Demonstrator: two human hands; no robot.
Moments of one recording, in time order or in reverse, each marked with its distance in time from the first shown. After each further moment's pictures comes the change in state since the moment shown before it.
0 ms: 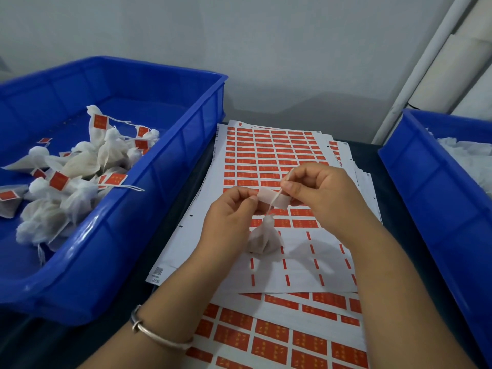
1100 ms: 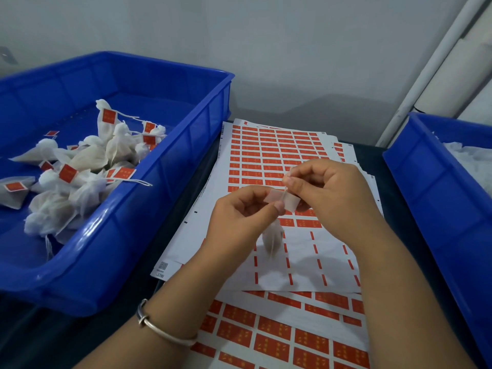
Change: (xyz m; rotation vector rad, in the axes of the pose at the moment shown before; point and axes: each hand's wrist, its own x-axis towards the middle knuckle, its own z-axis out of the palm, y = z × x) left_hand -0.011 0.006 -0.008 -0.137 -0.156 0.206; right_hand -0.006 -0.018 0.004 -0.067 0.039 -0.095
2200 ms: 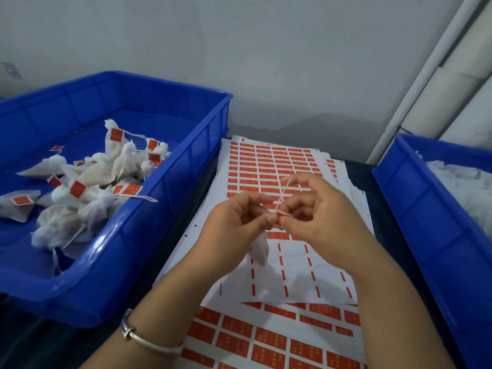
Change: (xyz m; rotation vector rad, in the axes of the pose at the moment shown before) left_hand 0.004 0.018 -0.013 0.278 -0.118 0.007; right_hand -0.015 -0.009 -0.004 -0.016 -0.098 0.037
